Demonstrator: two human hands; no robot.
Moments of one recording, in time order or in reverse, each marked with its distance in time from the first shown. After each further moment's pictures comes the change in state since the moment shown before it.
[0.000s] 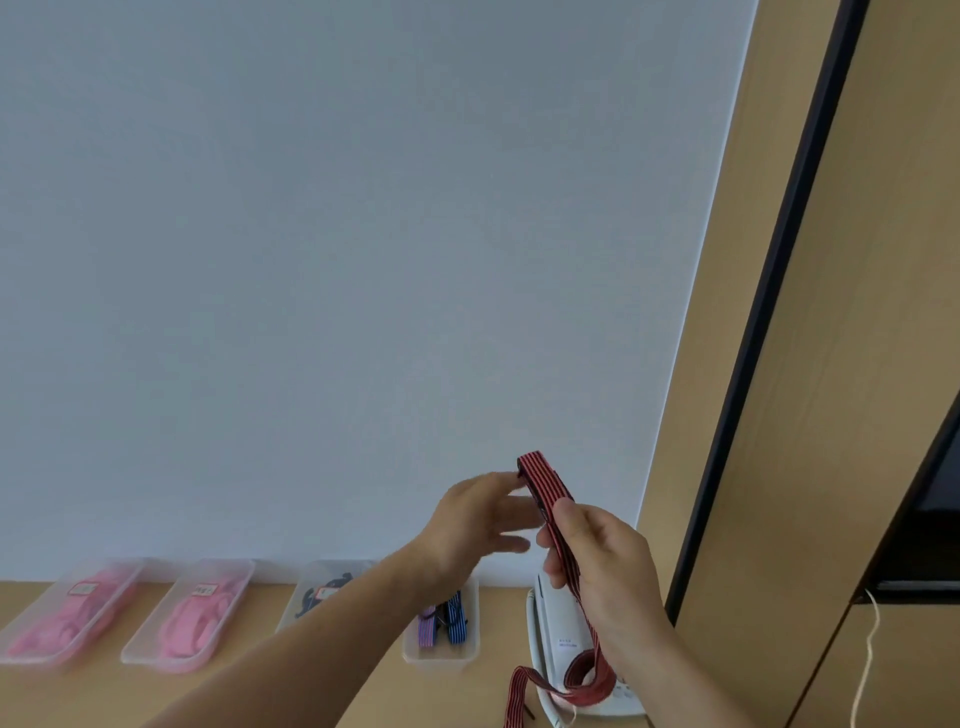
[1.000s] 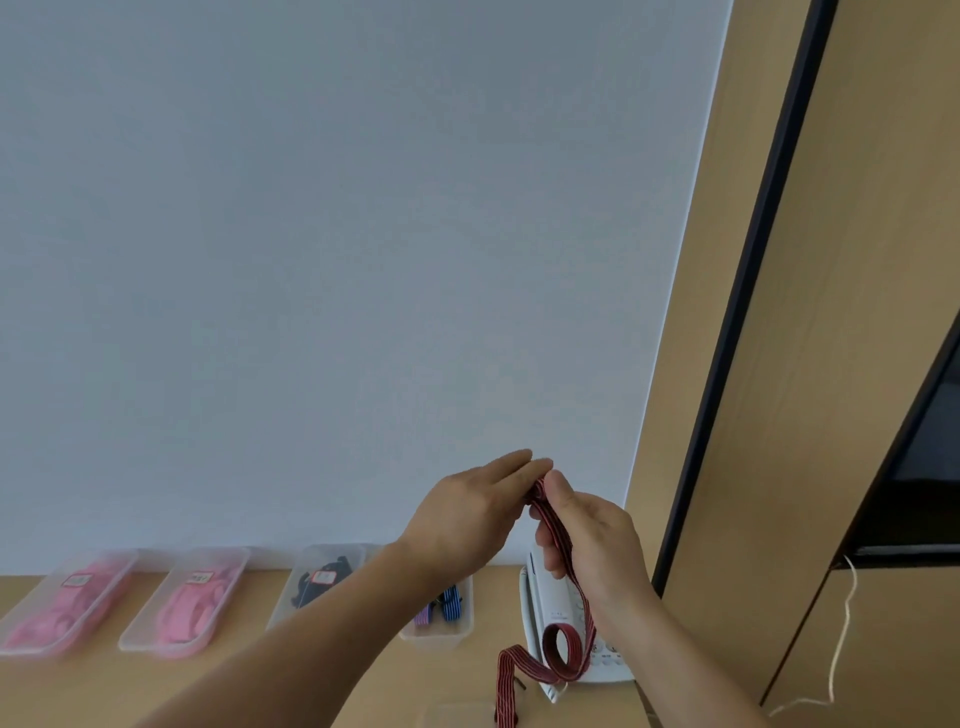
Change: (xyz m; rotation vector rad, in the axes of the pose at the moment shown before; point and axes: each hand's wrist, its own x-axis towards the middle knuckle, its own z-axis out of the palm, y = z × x) left_hand -0.002 -0.014 0.004 1.248 0.196 0.998; right_hand 0.000 0.003 -0.007 -0.034 -0.032 0.085
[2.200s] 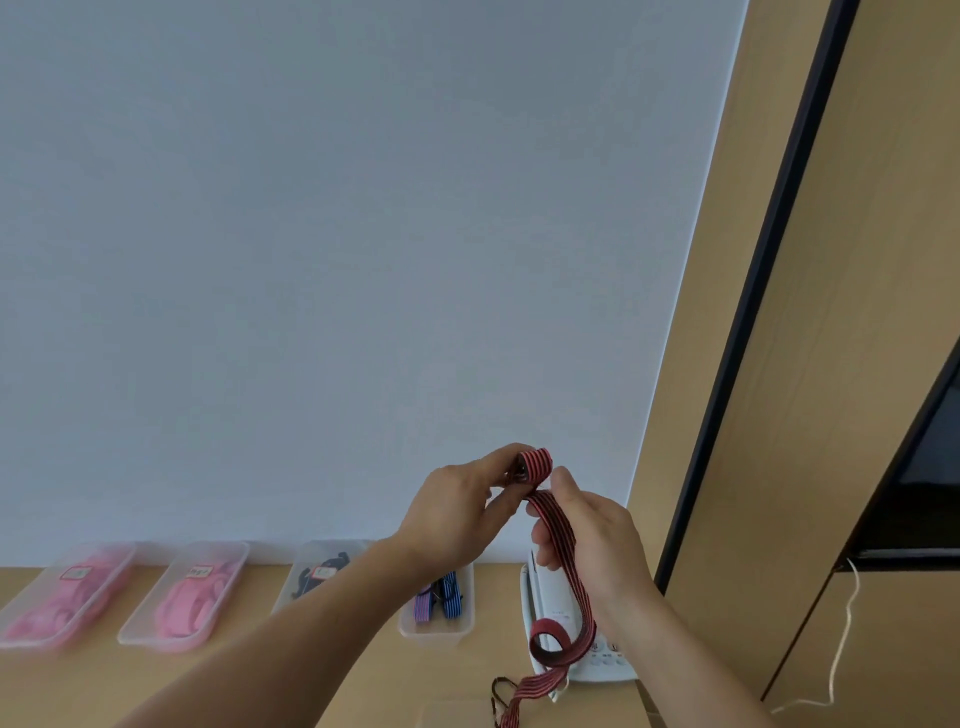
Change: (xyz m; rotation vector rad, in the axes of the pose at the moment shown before) left_hand -0.004 -0.008 -0.008 -0.284 -0.064 -0.339; right_hand 0.003 -0.001 0.006 0.007 -0.004 0.049
